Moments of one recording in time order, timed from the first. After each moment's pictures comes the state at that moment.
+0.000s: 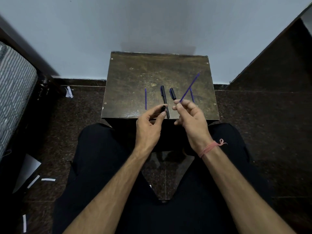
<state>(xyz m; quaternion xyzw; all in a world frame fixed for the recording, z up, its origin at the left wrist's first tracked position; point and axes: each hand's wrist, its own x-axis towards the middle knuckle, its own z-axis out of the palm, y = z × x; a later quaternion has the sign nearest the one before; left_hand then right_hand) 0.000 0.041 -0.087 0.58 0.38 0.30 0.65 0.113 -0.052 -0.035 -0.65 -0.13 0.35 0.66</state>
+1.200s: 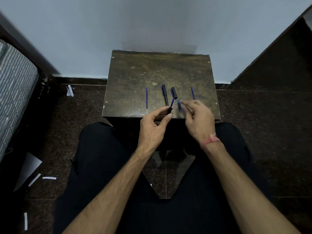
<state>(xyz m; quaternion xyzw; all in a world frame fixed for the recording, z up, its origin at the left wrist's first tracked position) -0.001 0.034 -0.085 0.62 0.37 0.26 0.65 0.144 -0.065 -0.052 -0.86 -0.38 0.06 0.33</state>
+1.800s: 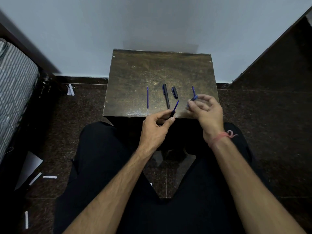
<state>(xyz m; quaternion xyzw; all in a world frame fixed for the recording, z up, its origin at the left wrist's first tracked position) -0.003 0.036 -0.091 0.64 0.39 0.20 0.63 0.152 -0.063 -0.040 -0.68 -0.06 0.28 0.67</state>
